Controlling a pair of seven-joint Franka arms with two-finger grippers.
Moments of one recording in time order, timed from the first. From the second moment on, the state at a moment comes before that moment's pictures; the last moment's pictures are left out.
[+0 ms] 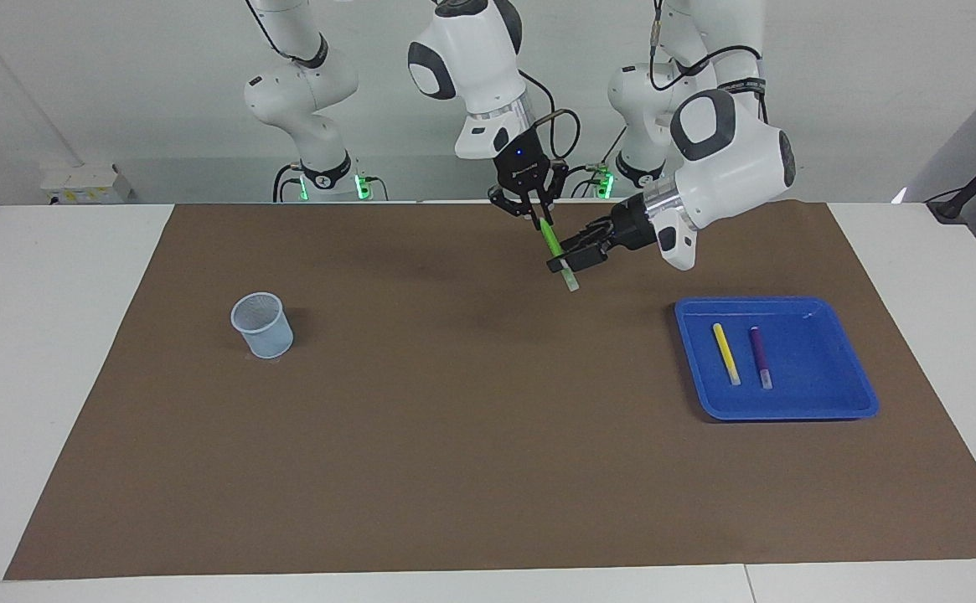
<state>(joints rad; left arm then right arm) -0.08 0.01 -0.24 -1.97 -0.90 1.92 -0.82 0.60 0.01 0.16 -1.90 0.15 2.33 0.50</state>
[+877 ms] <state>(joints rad) -0.08 0.01 -0.24 -1.96 -0.88 1.91 -0.80 0.60 0.01 0.15 -1.90 0.15 2.33 0.48</state>
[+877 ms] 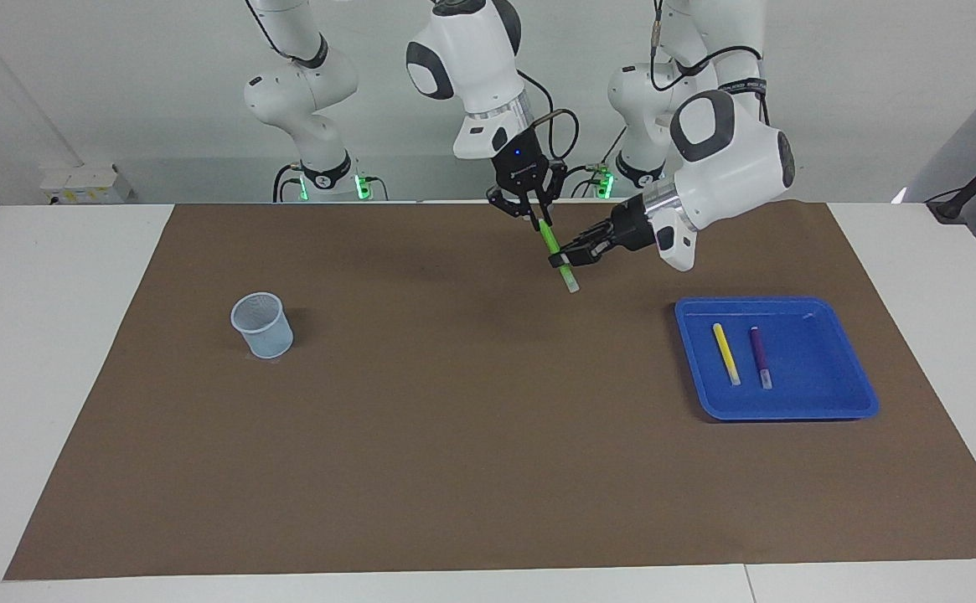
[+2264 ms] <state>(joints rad) 0.12 0.01 -0.23 -1.91 -0.04 1.75 -0.06 0.12 0.05 0.14 -1.63 0.03 1.63 0.12</state>
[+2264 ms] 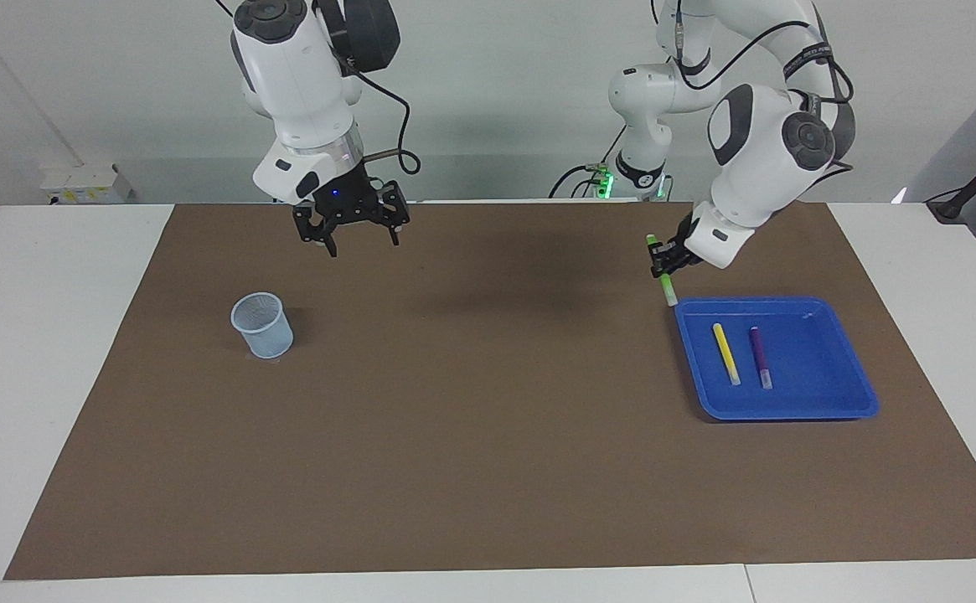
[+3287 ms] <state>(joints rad) 0.38 0.17 -0.23 -1.92 0.14 2.05 0.19 -0.03 0.00 0.14 -1.73 0.02 1.58 -0.05</state>
